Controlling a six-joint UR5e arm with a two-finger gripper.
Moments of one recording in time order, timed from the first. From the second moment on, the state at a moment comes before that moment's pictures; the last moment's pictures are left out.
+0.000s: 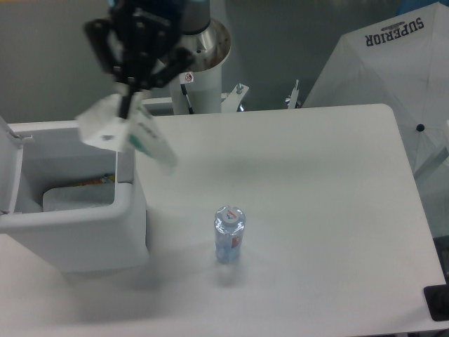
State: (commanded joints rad) arm 2.27 -1.53 -1.49 -0.78 1.03 -0.34
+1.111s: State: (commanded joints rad) arm 2.16 -1.62 -1.57 -0.78 1.03 -0.36
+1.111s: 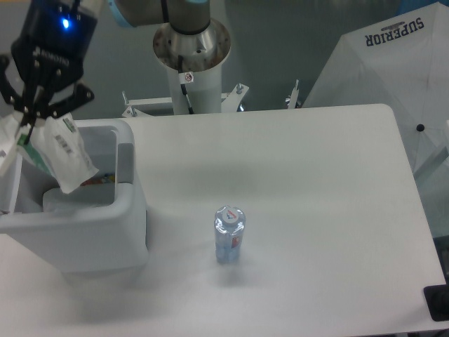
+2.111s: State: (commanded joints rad) arm 2.16 -1.66 -1.63 -0.79 1.15 -0.39
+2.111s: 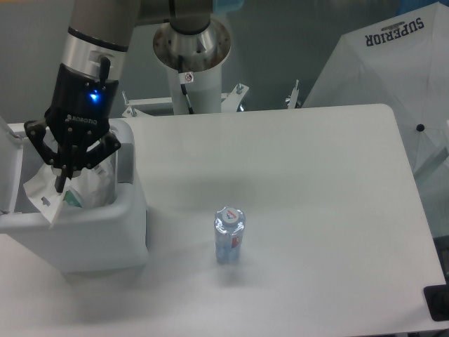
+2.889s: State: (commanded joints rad) arm 2.09 -1.62 -1.69 -0.79 1.15 -0.31
